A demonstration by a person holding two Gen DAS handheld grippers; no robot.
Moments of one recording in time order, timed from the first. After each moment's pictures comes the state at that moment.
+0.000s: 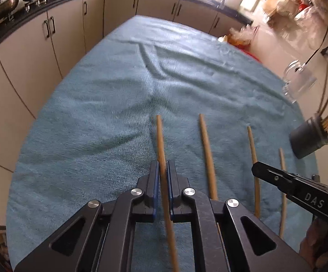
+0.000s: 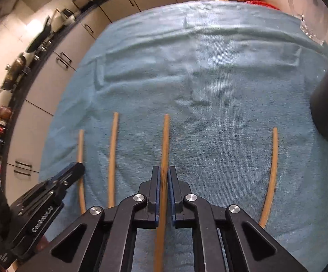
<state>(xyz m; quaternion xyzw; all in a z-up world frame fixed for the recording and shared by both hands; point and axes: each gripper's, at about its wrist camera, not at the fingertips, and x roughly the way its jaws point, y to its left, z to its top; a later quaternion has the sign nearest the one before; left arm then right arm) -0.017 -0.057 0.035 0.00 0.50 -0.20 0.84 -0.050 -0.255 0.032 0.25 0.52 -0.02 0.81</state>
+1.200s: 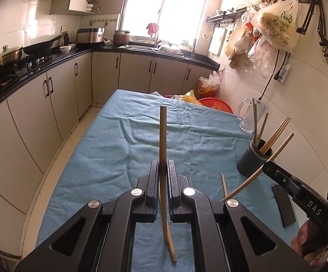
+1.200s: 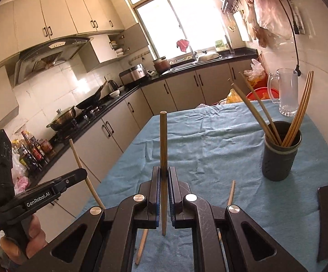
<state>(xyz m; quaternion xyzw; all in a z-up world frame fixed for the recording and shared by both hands) -0.115 -0.052 0.167 0.00 0.34 -0.25 0.91 -0.199 -0.262 0.161 0.22 0.25 0.00 0.94</state>
